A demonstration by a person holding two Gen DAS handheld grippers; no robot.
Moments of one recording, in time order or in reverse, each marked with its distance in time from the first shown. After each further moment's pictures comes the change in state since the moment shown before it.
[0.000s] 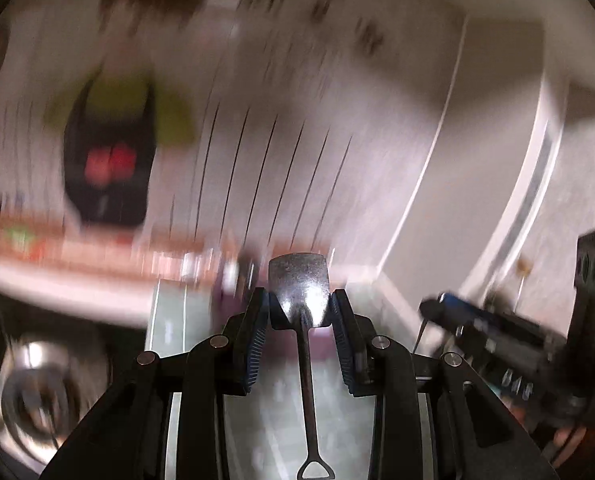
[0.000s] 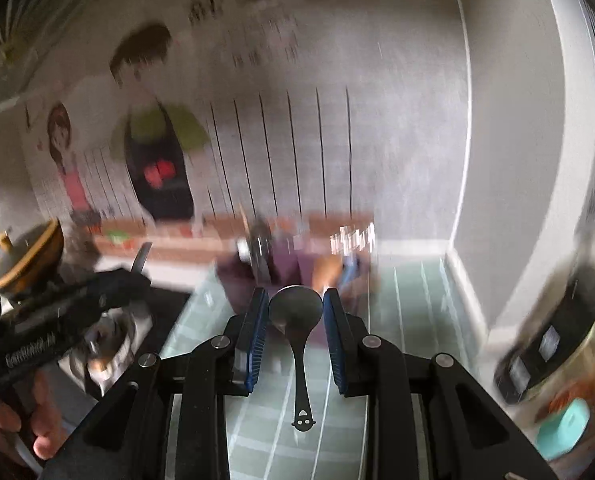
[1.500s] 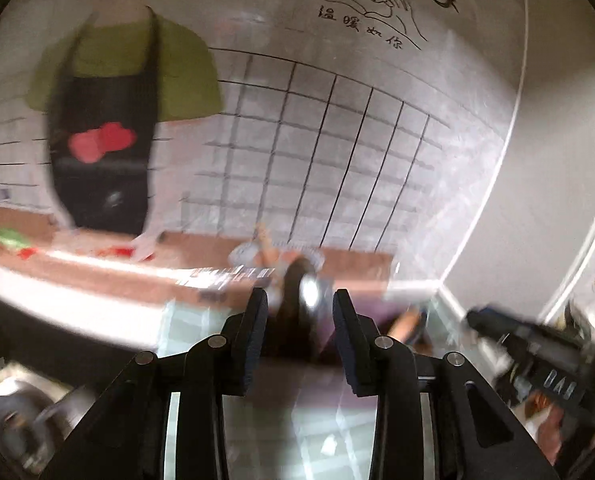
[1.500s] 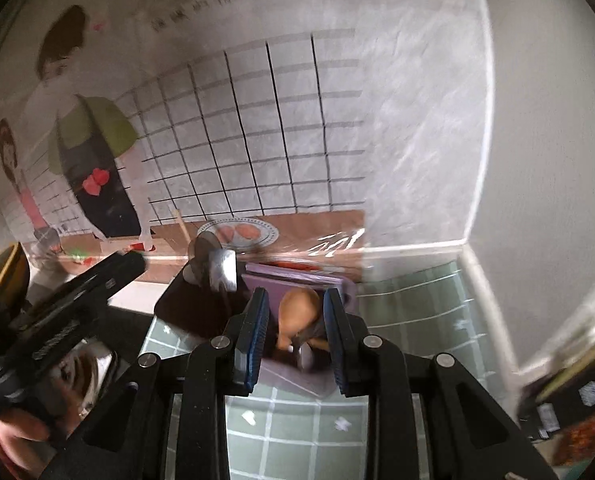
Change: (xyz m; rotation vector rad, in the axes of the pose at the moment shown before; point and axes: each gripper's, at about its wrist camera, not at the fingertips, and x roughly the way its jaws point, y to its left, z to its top) left arm 0.100 0.047 -0.030 -0.013 0.109 0.168; right arm 0.103 -0.033 0.007 0.080 0.113 -0.043
